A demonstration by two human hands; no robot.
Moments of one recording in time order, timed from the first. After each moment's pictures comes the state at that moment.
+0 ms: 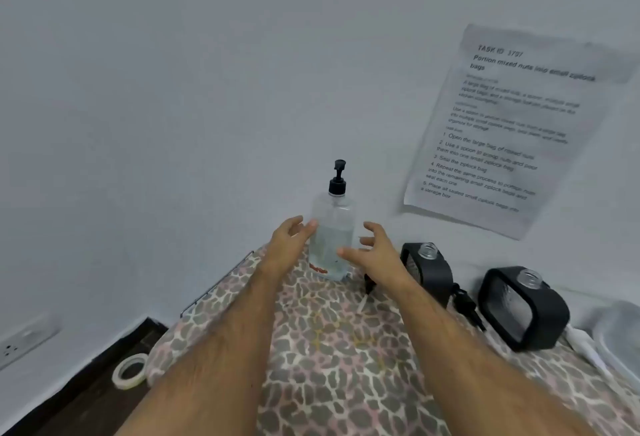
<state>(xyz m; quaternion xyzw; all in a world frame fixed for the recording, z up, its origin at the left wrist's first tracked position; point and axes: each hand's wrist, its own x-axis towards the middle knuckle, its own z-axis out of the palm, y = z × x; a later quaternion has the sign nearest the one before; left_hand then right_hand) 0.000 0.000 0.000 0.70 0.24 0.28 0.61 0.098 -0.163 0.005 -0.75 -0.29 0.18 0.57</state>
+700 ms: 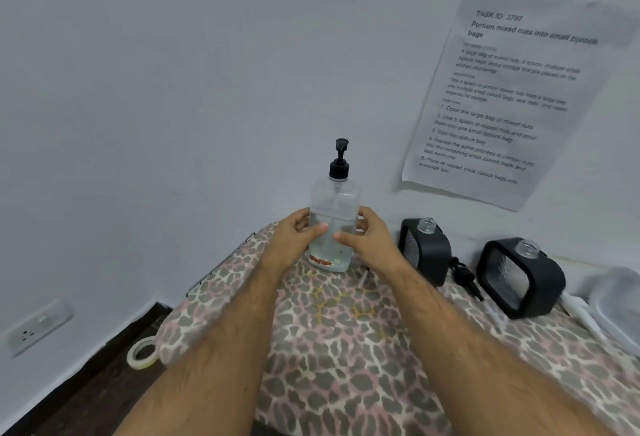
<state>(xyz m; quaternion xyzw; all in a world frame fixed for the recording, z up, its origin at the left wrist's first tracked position) -0.018 -0.023 -0.006 0.69 0.14 0.28 0.65 0.091 -0.155 -0.010 -0.70 -0.33 0.14 0.61</state>
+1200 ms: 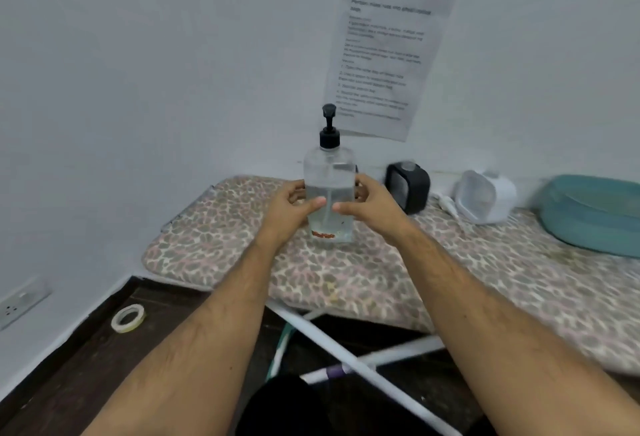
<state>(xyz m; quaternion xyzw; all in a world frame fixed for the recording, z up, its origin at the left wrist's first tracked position) -0.093 -0.198 0.003 0.70 0.11 0.25 0.66 0.000 -0.358 0.016 -0.71 -0.32 0.14 0.61</state>
